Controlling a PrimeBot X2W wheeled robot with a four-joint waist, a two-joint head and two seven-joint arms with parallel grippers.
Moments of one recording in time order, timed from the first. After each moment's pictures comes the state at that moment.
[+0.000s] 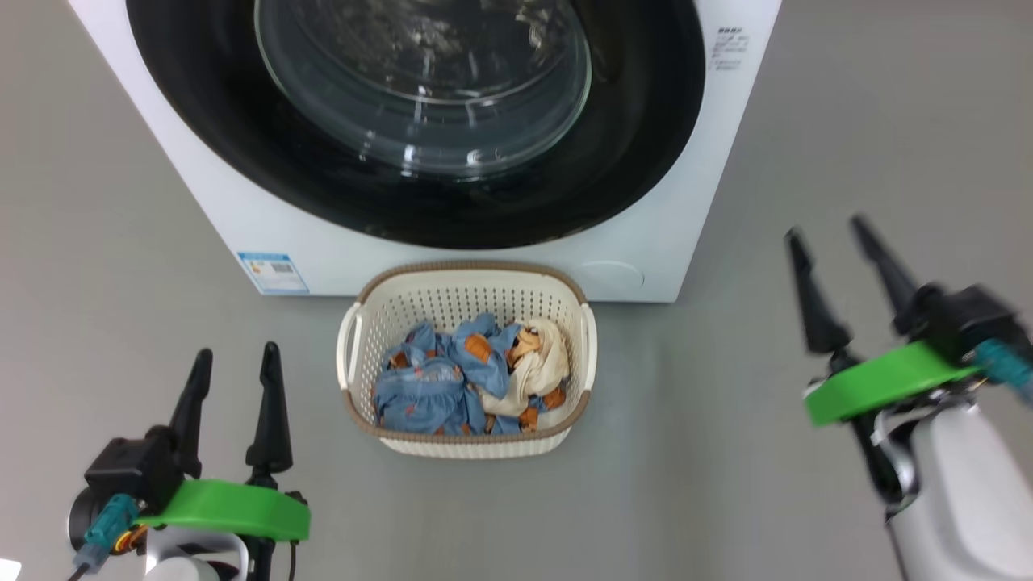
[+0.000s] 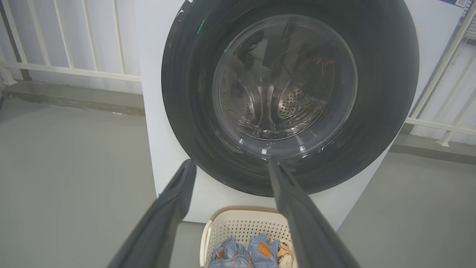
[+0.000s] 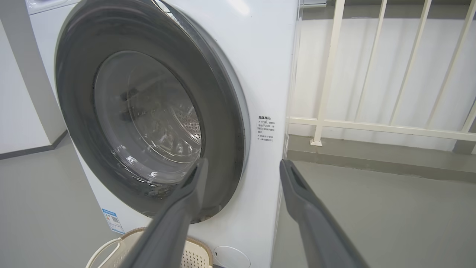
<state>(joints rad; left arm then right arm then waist) -0.17 0.03 -0.02 0.19 -0.27 -0.13 -0.26 -0.38 -0.15 0.00 0.30 0.16 0.13 -0.25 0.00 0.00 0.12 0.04</state>
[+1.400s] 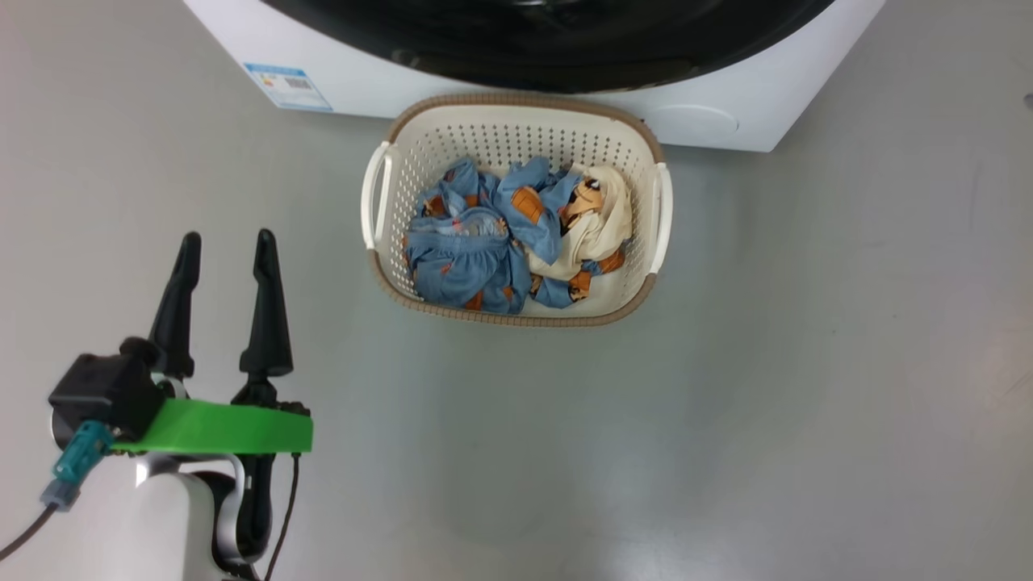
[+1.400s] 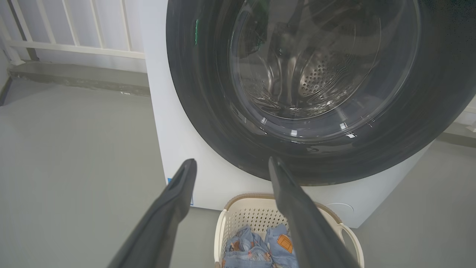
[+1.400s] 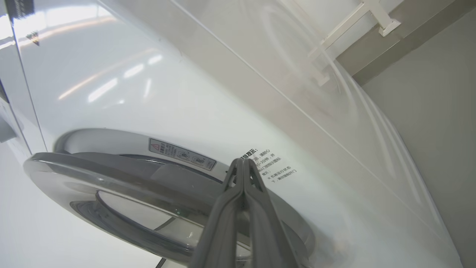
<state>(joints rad) -0.32 0.03 -0.05 0.10 -0.29 -0.13 -0.26 -1.01 -0.45 0.09 0.55 1.32 0.13 0.10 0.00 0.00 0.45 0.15</state>
